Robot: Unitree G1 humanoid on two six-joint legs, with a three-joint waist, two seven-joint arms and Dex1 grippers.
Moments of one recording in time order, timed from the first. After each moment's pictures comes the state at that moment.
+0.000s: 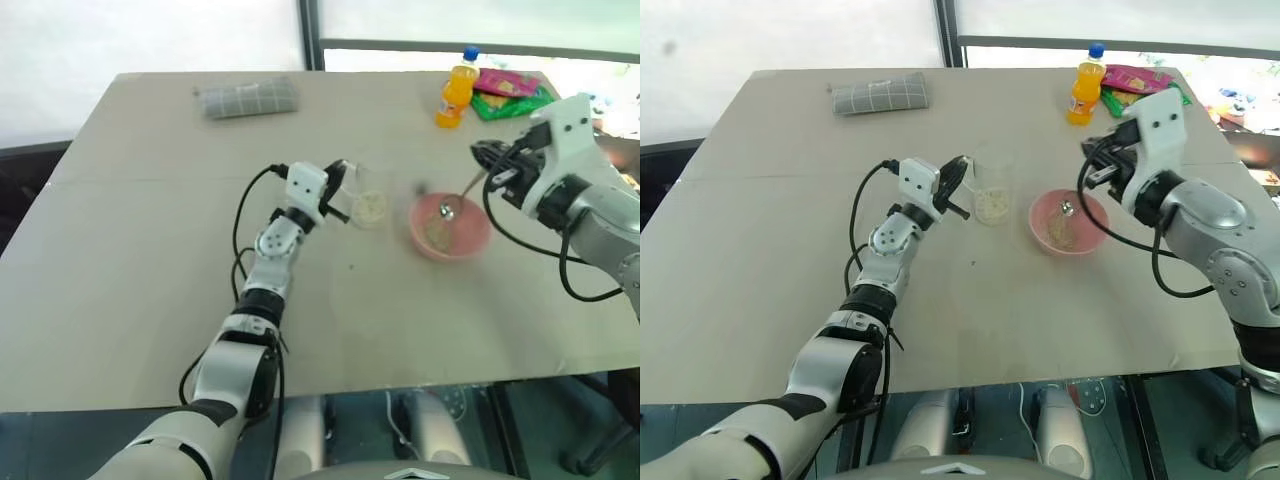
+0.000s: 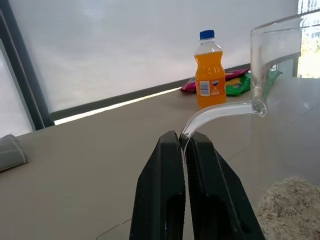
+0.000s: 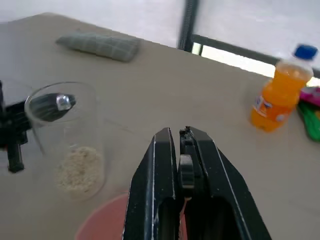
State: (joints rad) left arm -0.78 0.15 0.03 0.83 -0.04 -0.52 -0.43; right arm -0.57 -0.89 0.08 -0.44 0.76 0.69 0.19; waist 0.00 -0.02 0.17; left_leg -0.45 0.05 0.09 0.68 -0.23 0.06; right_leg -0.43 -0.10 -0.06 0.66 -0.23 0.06
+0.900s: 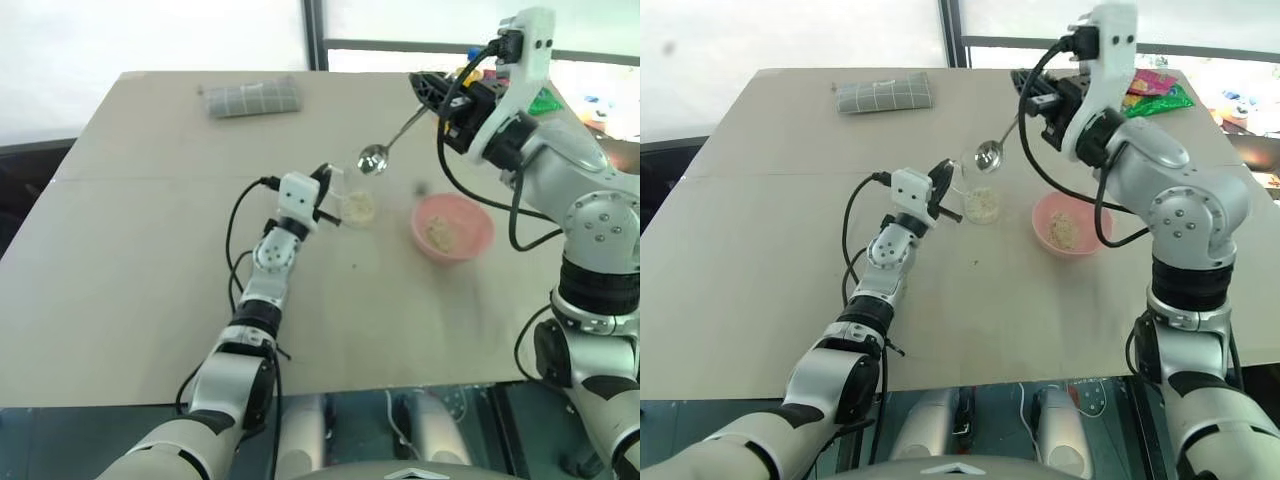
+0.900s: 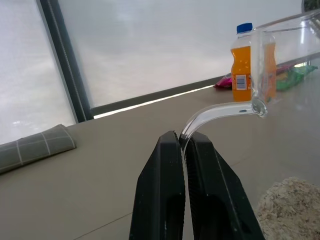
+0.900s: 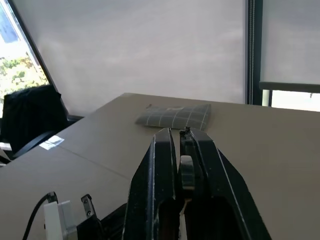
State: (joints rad) left arm -0.72 0.15 0.03 0.82 0.02 -0.59 -0.28; right arm -0.88 -0.40 -0.07 -0.28 0.86 0.91 0.09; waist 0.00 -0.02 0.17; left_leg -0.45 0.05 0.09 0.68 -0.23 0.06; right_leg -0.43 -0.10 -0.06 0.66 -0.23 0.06
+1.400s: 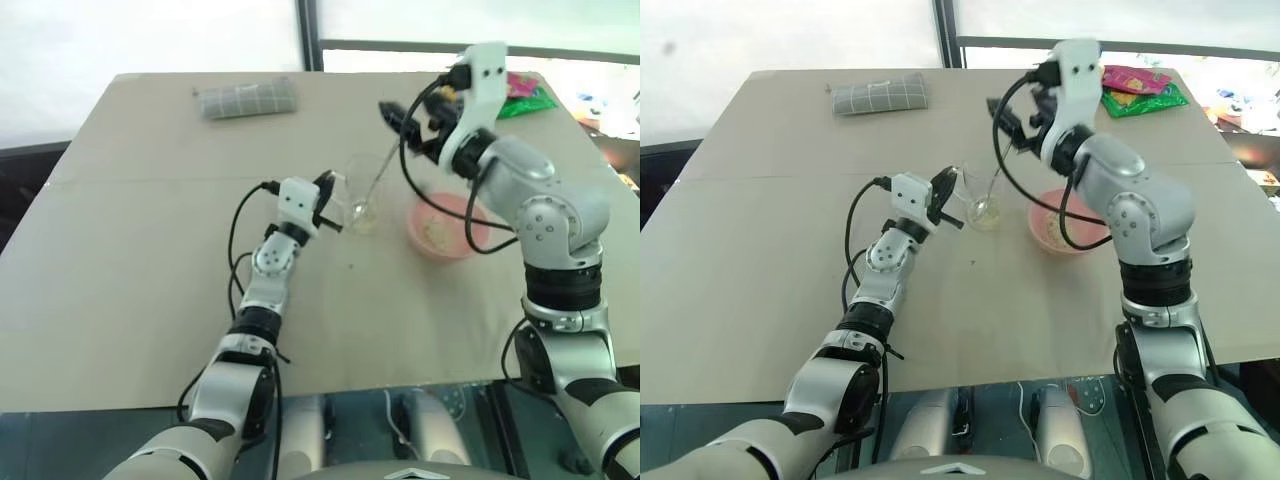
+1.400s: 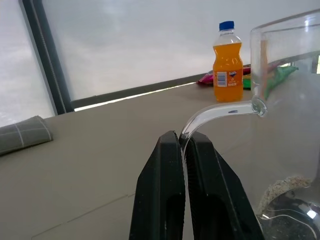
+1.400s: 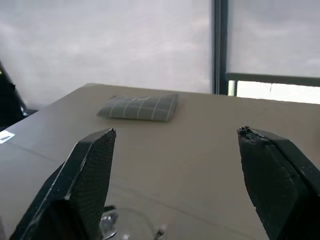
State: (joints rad) left arm -0.67 0.15 0.03 0.73 -0.04 -0.51 -0.35; right arm -0.91 -0.30 -0.05 -0.13 0.61 0.77 0.11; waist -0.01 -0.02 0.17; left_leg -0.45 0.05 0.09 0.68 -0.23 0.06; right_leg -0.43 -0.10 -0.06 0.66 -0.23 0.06
